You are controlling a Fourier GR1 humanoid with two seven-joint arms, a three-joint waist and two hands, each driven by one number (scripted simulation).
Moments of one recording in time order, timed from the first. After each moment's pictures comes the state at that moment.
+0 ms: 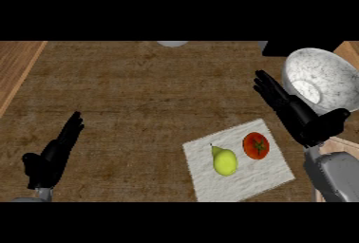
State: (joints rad) left arm 0.00 0.41 -0.16 -1.32 0.23 0.08 -0.16; right arm -0.30 -0.43 0.24 -1.46 -0.35 0.11 0.01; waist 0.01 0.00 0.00
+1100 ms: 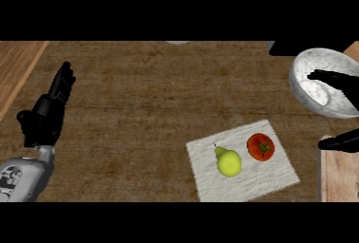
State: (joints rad) left arm -0.25 0.43 -0.14 -1.48 0.10 0.27 0.03; right arm -0.37 -0.72 0.07 -1.23 -0.20 0.56 -0.73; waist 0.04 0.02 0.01
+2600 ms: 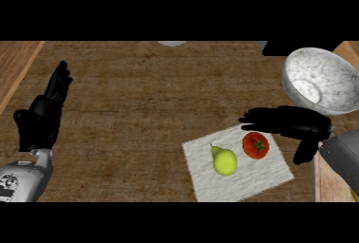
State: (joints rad) left arm -0.22 0.39 -0.10 -1.59 0.00 0.27 0.16; right arm -0.51 -0.68 0.54 -1.13 0.67 0.25 -0.85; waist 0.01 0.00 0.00
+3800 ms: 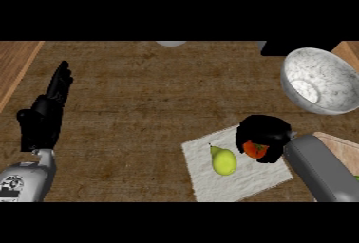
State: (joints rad) left arm -0.22 0.30 -0.02 -1.61 -0.10 0.19 0.19; right arm -0.51 -0.40 0.44 -0.90 1.03 0.11 -0.94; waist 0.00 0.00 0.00
